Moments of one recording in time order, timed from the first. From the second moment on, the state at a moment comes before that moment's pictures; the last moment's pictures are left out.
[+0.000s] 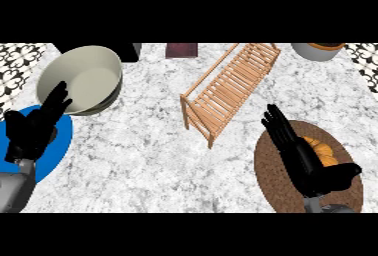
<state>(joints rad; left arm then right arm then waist) -0.20 0.52 -0.09 -1.35 0.19 0.09 0.07 -0.04 -0.30 0.32 -1.65 -0.32 -0.12 -0.01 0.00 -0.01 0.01</state>
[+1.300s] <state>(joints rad) -0.08 0.32 -0.08 -1.64 0.15 0.30 0.12 -0.11 -0.89 -0.06 -1.48 -0.32 0.47 -0.09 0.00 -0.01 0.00</state>
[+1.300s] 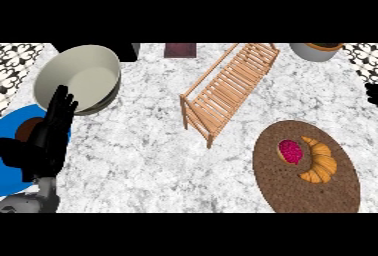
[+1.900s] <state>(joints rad) -0.07 0.31 -0.08 -1.66 0.14 0.29 0.12 -0.14 -0.94 0.16 -1.77 0.08 0.35 0.31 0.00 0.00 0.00</state>
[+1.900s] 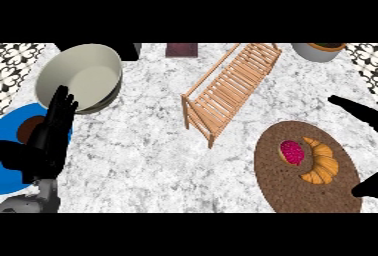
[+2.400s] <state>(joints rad) -0.08 0.30 -0.06 -1.68 0.13 0.28 0.15 -0.16 -0.86 0.33 -1.76 0.40 0.34 0.50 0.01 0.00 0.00</state>
